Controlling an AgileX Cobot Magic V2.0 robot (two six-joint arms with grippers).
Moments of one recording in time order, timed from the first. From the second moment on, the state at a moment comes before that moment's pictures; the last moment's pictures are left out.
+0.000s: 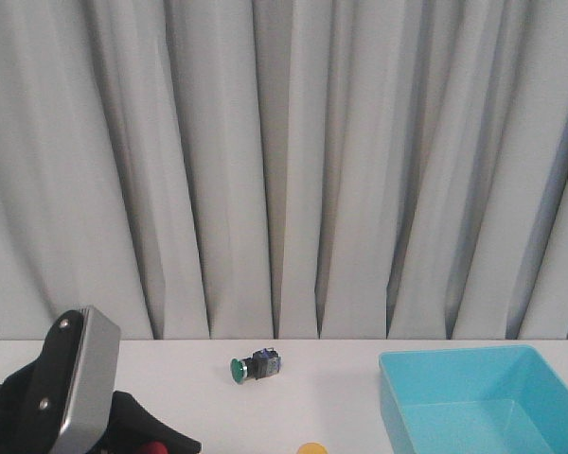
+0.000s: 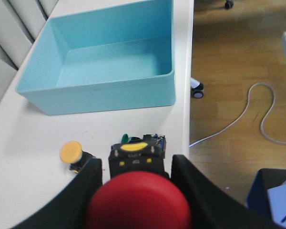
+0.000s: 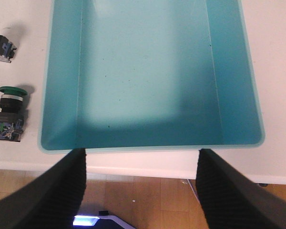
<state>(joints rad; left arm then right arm) -0.31 1.20 -0.93 -1.00 0.91 1.62 -0.03 0.87 -0.75 0.04 0.88 -0.07</state>
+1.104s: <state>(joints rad) -0.31 1.20 -0.93 -1.00 0.91 1.74 0.01 1.01 -0.77 0.30 0.83 -0.57</state>
